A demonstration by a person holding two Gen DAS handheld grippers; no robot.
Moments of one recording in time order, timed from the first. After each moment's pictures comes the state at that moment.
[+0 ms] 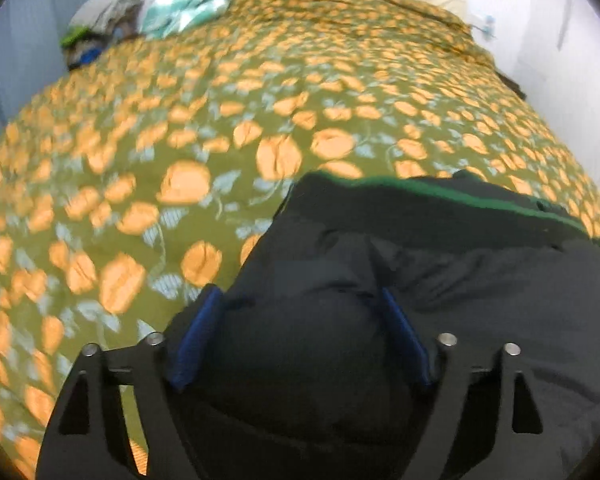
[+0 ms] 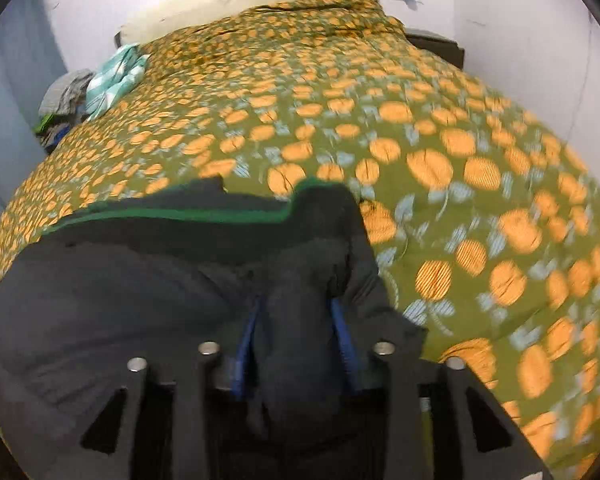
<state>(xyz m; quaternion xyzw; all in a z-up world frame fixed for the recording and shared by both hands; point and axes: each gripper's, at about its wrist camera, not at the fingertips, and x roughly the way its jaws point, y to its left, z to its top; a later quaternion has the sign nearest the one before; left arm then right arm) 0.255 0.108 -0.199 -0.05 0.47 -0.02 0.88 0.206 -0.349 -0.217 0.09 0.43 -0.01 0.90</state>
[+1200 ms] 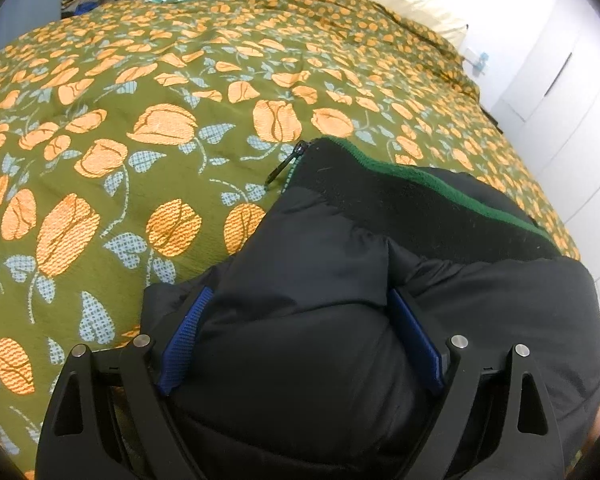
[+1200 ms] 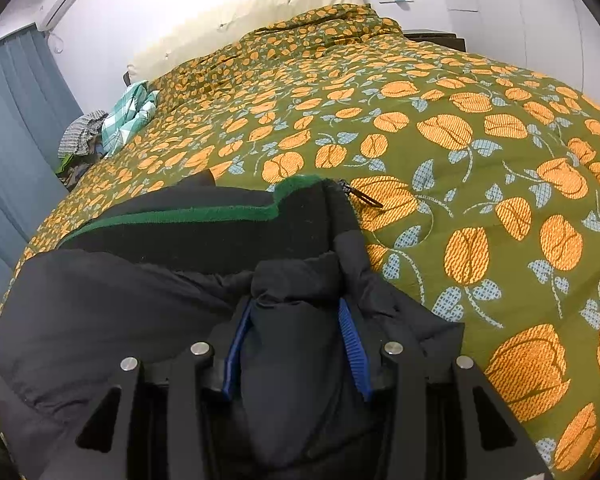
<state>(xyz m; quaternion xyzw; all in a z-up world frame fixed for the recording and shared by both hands) 0.250 0.122 -0.228 -0.14 0.46 -0.07 0.88 0.210 -0.360 -0.261 0.15 0.37 0.02 0.91</state>
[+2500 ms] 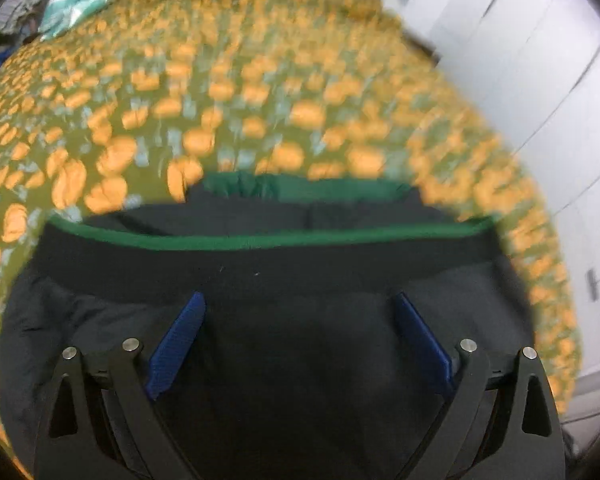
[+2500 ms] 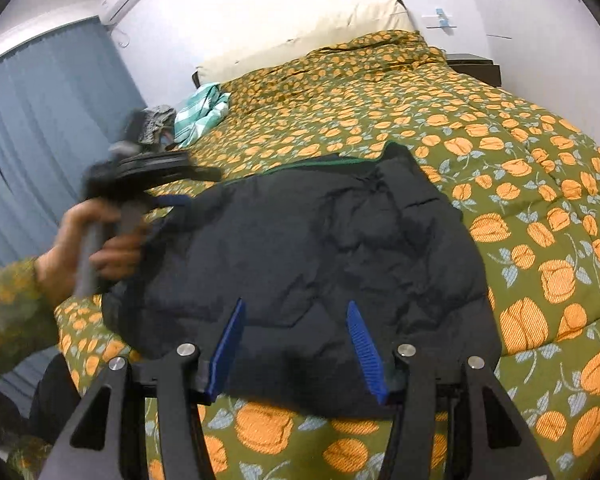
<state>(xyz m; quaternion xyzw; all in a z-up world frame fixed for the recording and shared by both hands) 0.270 -0.058 -0.167 -0.03 0.53 -0.16 0.83 0.011 -0.295 -0.182 0.14 0.35 0.12 0.92</state>
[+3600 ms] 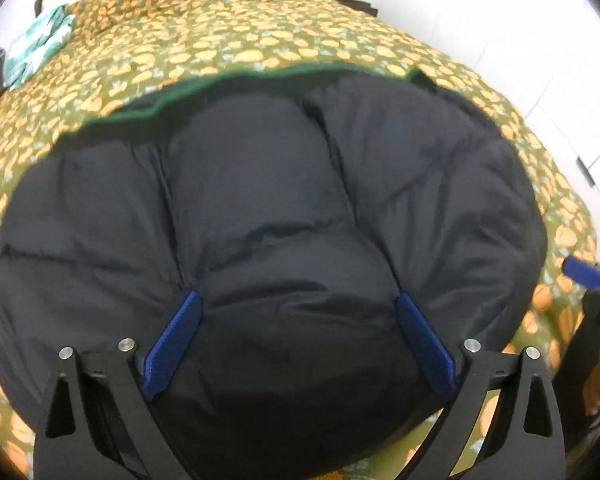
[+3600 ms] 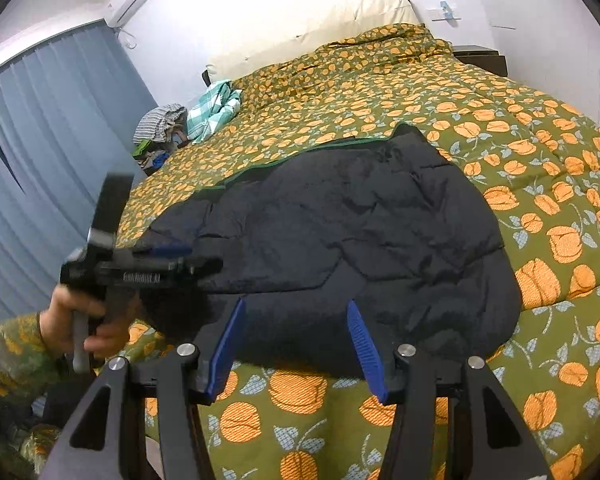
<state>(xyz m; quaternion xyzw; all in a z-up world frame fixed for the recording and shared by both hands) 0.124 -0.044 -0.180 0.07 0.50 -0.23 0.83 -0.011 -0.284 -0.184 0.16 0.35 0.14 0.91</state>
